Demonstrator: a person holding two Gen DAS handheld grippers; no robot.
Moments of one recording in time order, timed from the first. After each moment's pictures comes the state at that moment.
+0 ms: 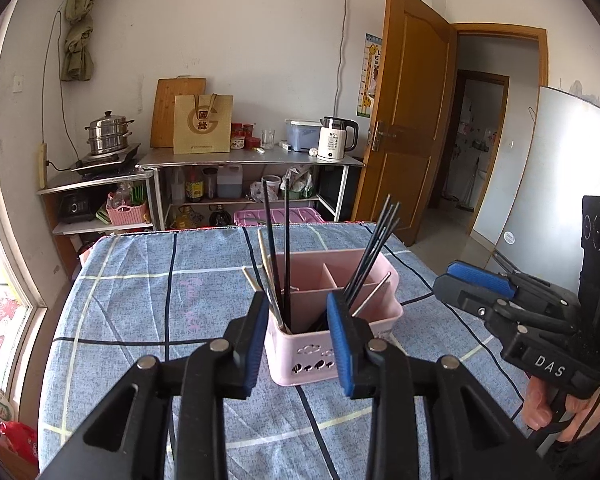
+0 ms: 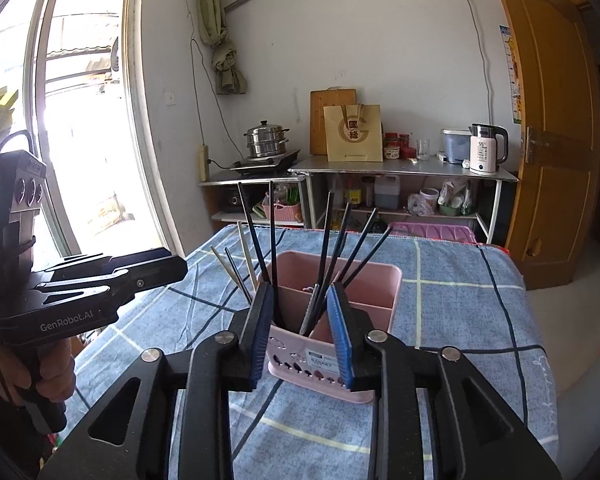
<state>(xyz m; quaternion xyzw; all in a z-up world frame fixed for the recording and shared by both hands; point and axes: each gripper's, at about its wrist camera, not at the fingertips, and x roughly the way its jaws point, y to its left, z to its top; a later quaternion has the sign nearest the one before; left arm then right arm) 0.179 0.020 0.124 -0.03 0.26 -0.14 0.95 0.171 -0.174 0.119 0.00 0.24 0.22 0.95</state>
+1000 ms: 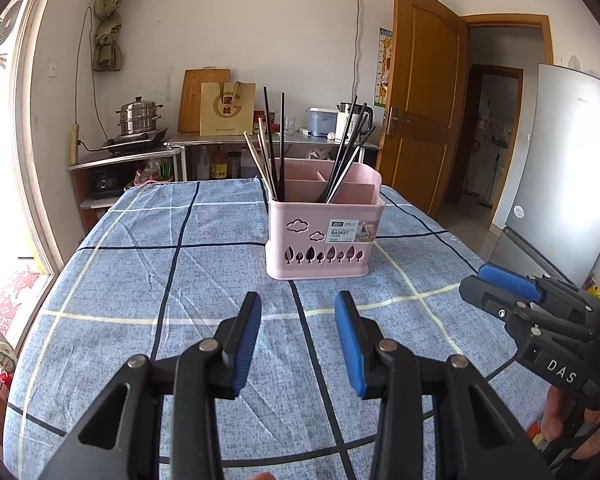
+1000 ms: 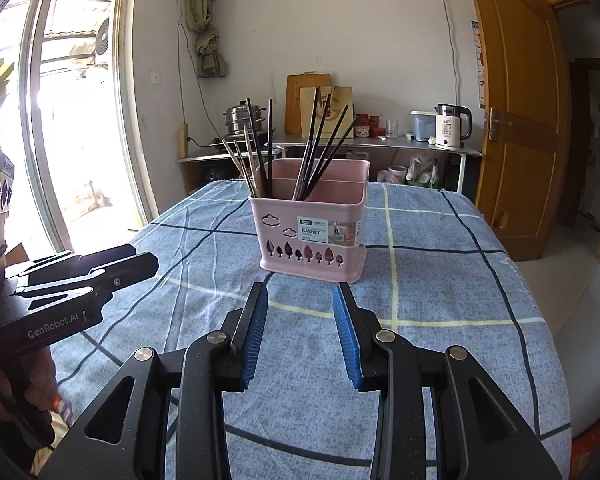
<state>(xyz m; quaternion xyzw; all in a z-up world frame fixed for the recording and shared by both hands) 0.068 -0.008 0.043 -0.02 0.27 -0.09 0.96 0.065 -0.191 0.051 -0.01 0.26 0.17 0.95</state>
